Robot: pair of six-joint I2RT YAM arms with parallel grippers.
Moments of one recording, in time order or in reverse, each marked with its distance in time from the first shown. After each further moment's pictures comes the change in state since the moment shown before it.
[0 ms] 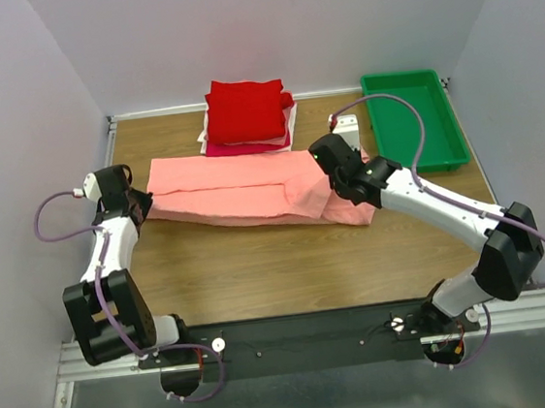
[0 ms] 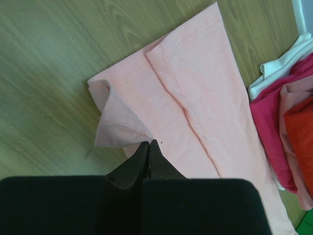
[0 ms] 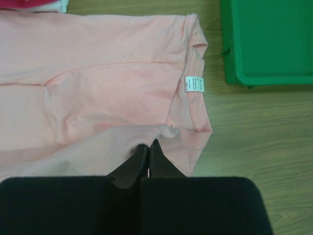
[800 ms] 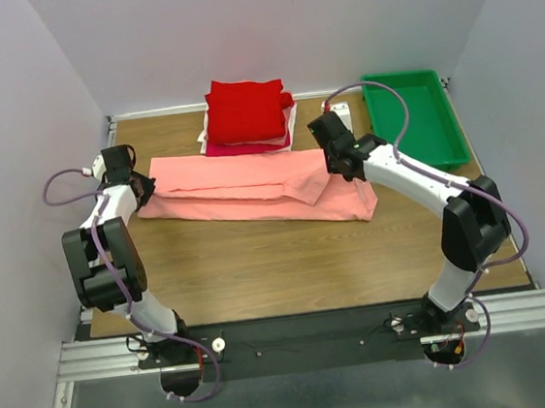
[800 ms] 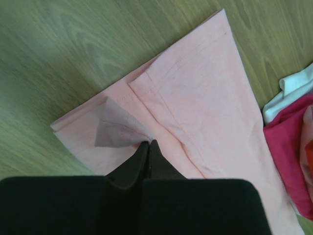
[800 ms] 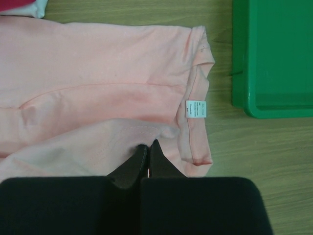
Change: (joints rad) left arm -0.014 0.332 0.252 -0.020 0.000 0.047; right arm -0.149 0.229 0.158 0.028 -0.141 -0.125
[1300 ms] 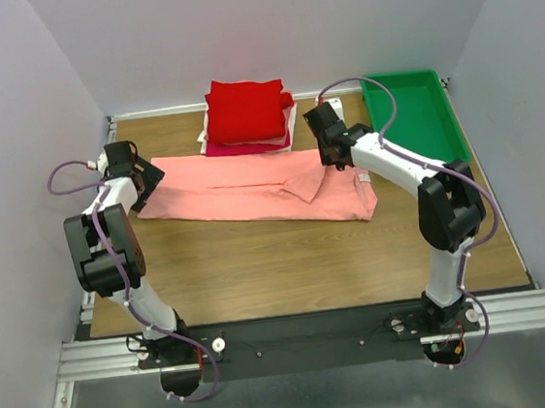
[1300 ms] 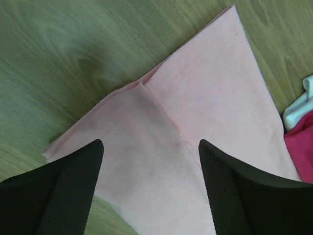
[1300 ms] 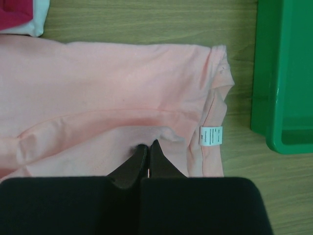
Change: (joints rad) left arm -0.005 0.117 0.079 -0.013 0.000 0.087; right arm -0.057 0.178 0.134 0.019 -0.072 -0.030
